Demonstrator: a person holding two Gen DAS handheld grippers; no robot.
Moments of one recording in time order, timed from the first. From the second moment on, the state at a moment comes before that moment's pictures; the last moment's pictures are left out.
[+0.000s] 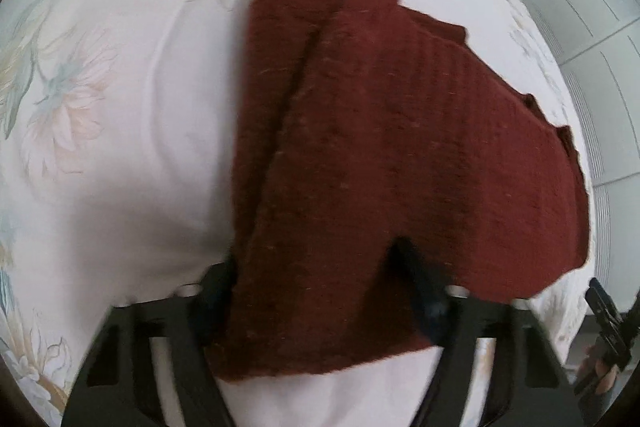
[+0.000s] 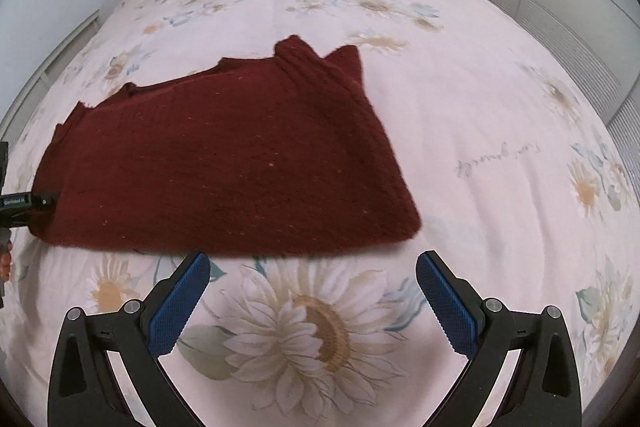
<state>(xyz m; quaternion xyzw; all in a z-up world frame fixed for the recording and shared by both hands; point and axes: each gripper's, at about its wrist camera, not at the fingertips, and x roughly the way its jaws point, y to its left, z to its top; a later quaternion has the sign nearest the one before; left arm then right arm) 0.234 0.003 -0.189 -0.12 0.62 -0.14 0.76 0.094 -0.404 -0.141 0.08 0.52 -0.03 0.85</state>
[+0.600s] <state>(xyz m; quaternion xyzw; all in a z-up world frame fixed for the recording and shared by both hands) 0.237 -0.113 -0.053 -0.08 0.56 -0.21 0.80 0.072 -0.468 -0.126 0.13 0.49 -0.05 0.86</state>
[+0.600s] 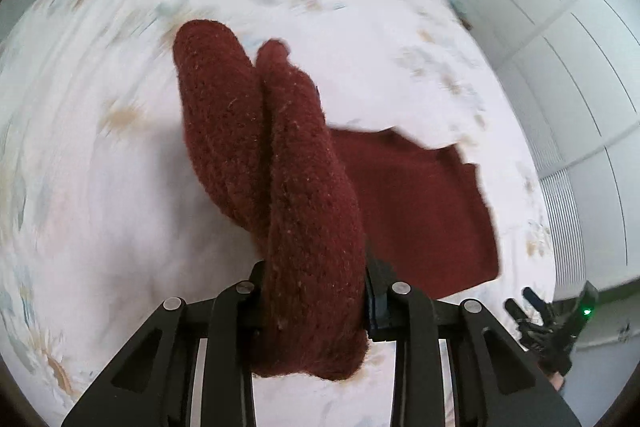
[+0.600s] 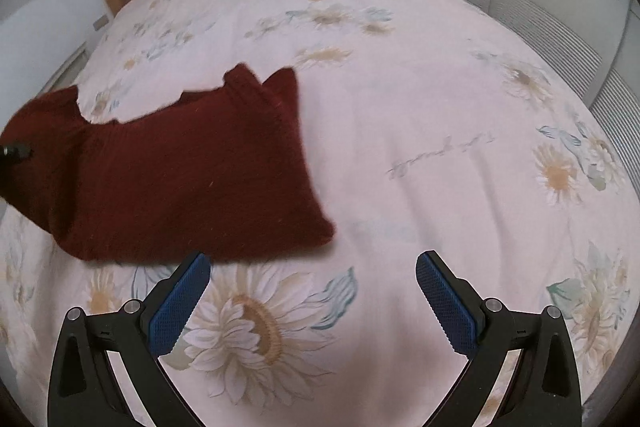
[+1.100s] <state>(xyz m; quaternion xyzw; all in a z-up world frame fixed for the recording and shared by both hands) 0.218 -0.336 -0.100 0.06 0.57 -0.29 0.77 0.045 -0.531 -0.119 0.15 0.49 -0.10 0.85</state>
